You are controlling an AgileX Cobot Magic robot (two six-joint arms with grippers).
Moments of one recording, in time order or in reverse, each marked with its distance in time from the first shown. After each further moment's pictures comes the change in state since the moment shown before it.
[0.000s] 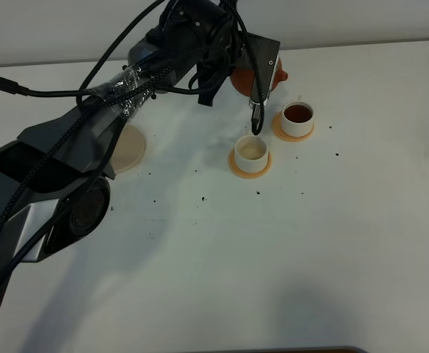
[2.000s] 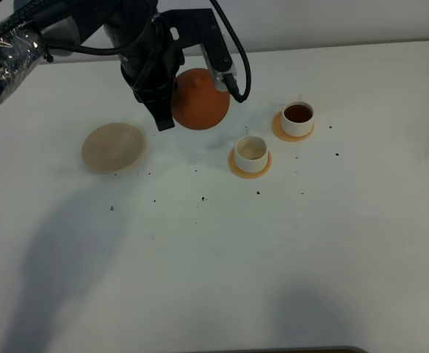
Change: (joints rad) left arm 0.065 -0.440 0.447 -0.215 0.406 -0.395; right arm 0.000 0.000 0.000 0.000 0.000 0.000
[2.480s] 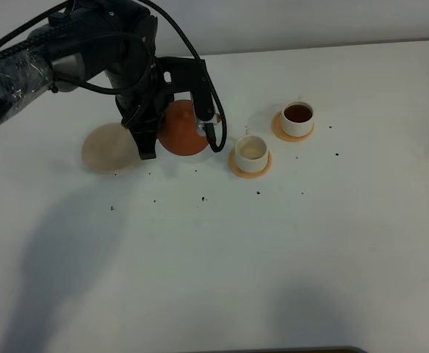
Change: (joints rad) left arm 0.020 -0.002 0.232 0.108 -0.276 0.113; right arm 0.000 0.000 0.000 0.000 0.000 0.000
